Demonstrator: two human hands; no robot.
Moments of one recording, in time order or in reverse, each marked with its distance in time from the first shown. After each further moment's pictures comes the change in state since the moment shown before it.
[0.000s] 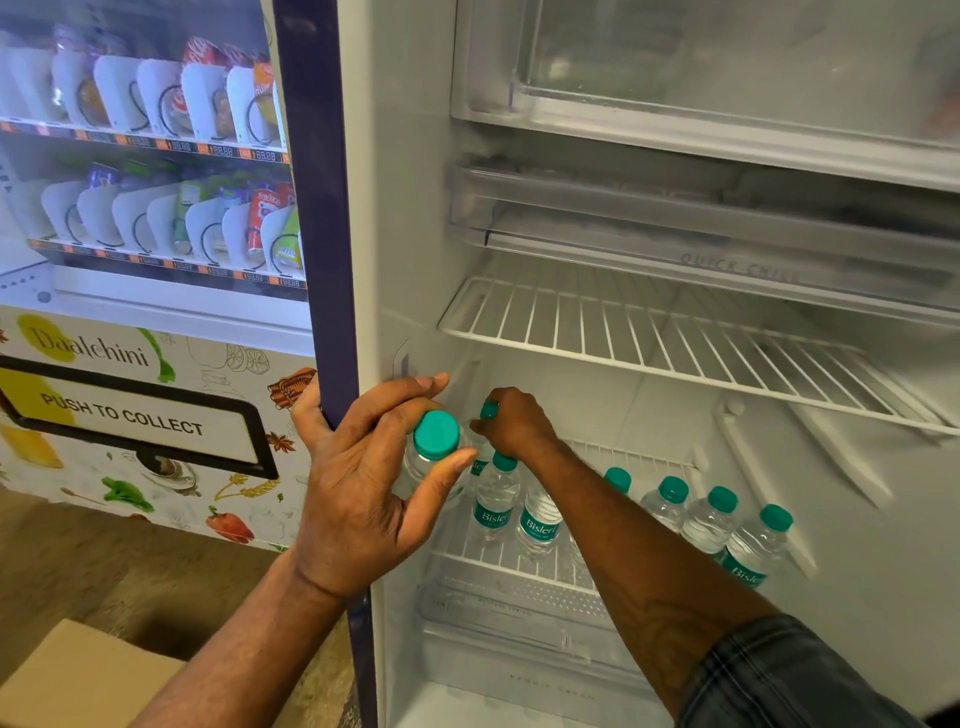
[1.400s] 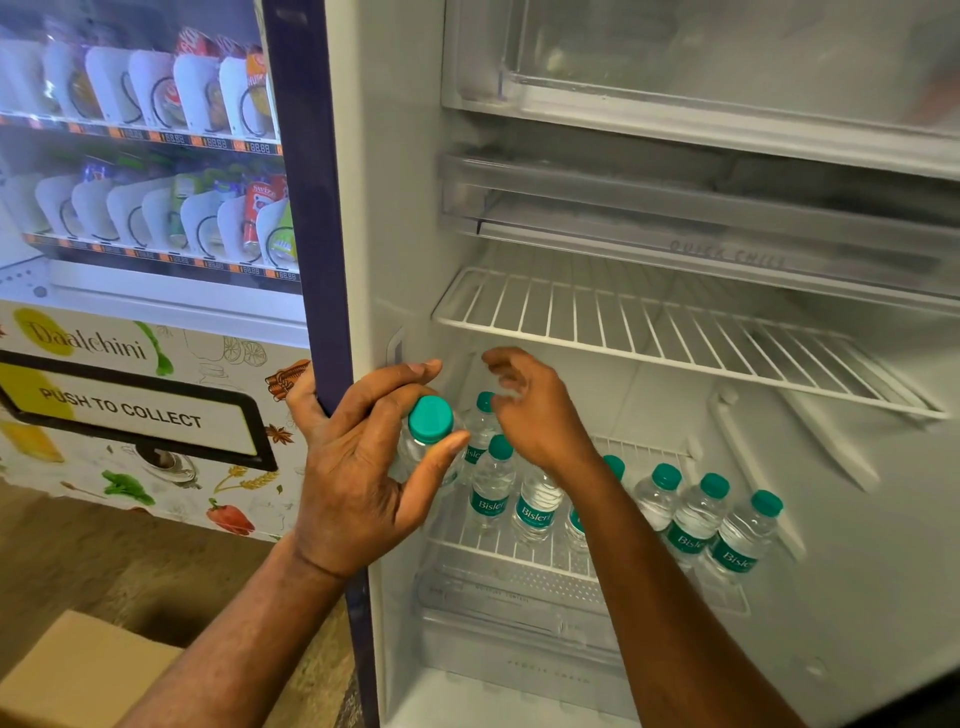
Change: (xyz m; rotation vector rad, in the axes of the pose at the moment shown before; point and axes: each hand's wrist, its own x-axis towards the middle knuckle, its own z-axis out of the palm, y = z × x) left_hand 0.002 0.002 0.000 0.038 -0.003 0.004; right_hand -0.094 -0.018 -0.059 0.490 0.096 -0.264
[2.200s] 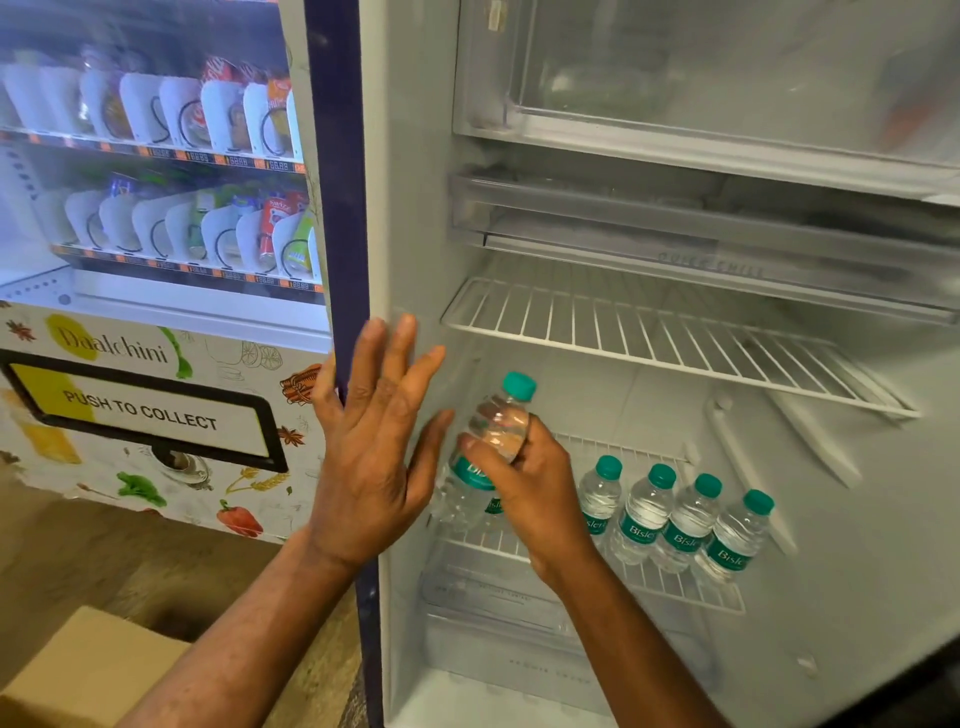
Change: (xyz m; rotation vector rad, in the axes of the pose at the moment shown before) left_hand 0.004 0.007 -0.008 0.107 -0.016 0.015; right_hand -0.082 -0.005 0.025 0.470 0.096 0.056
